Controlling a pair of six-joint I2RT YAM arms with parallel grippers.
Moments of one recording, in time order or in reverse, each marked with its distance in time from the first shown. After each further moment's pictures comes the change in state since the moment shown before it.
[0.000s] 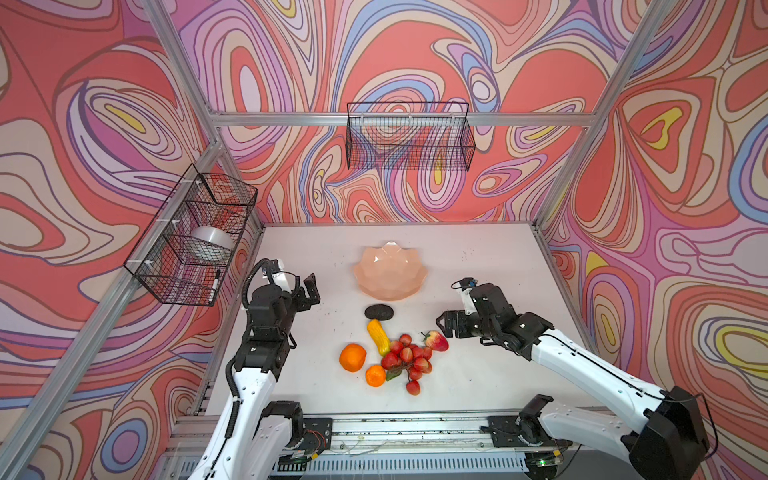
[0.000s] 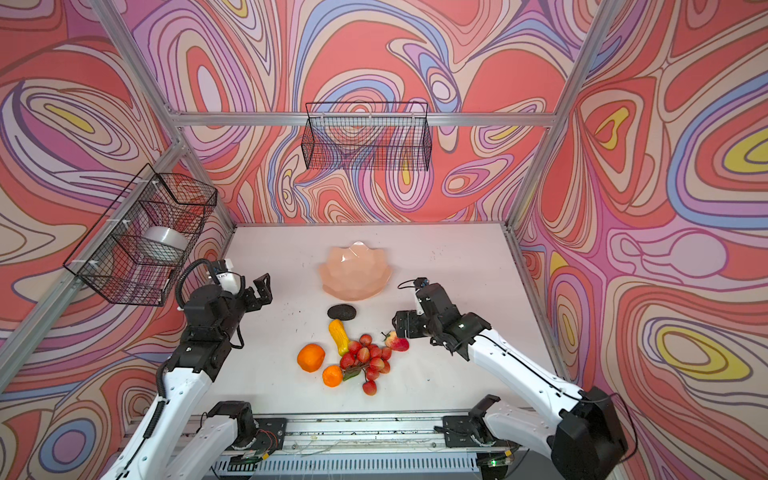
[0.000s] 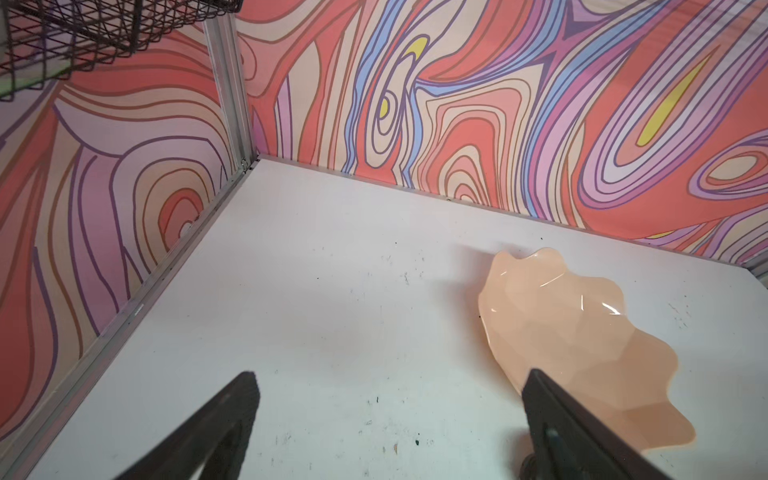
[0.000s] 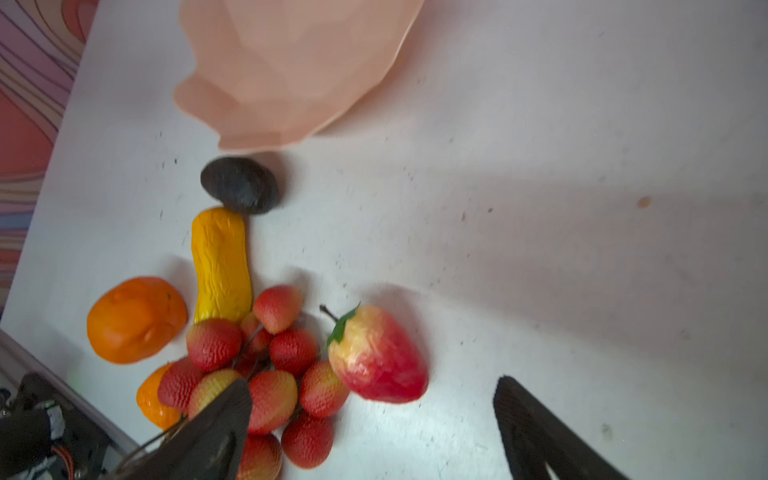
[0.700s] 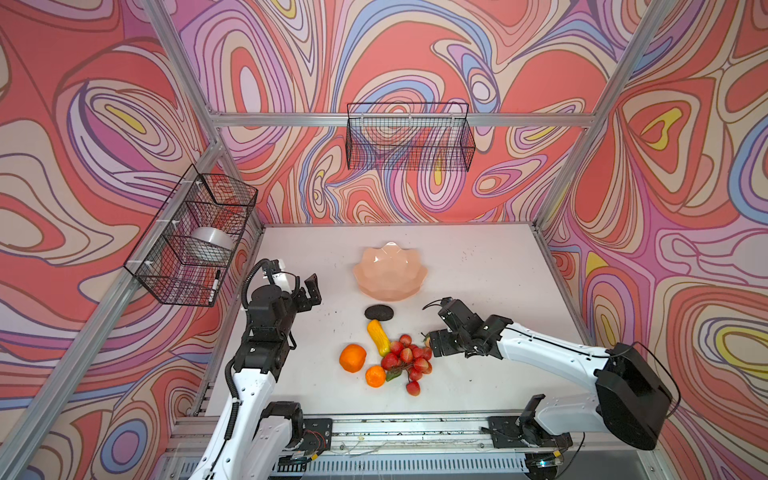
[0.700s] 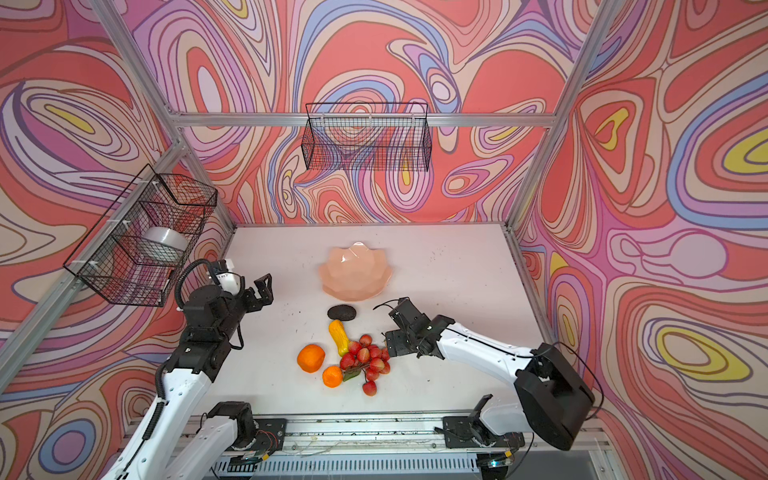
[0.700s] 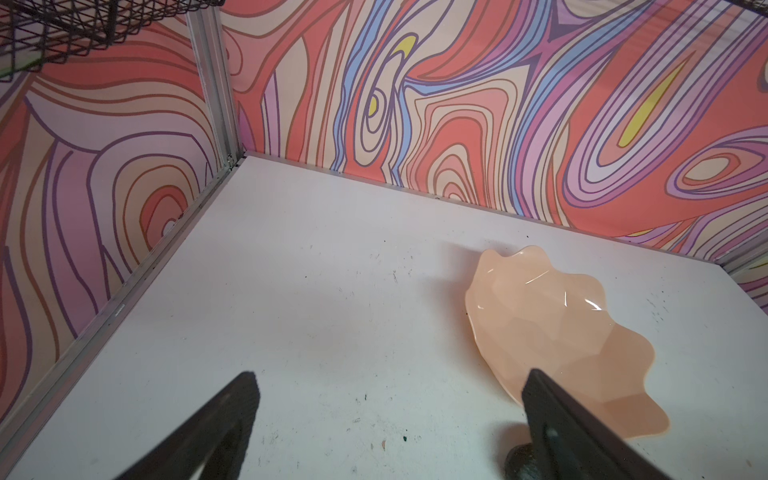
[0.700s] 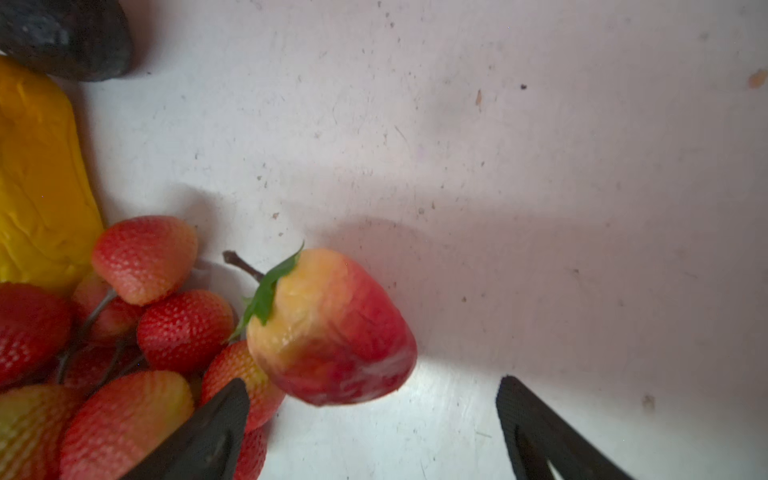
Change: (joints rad) left arm 0.000 -0.003 0.000 -0.002 0.027 -0.015; right arm 0.105 0.277 0.015 0.030 0.156 0.011
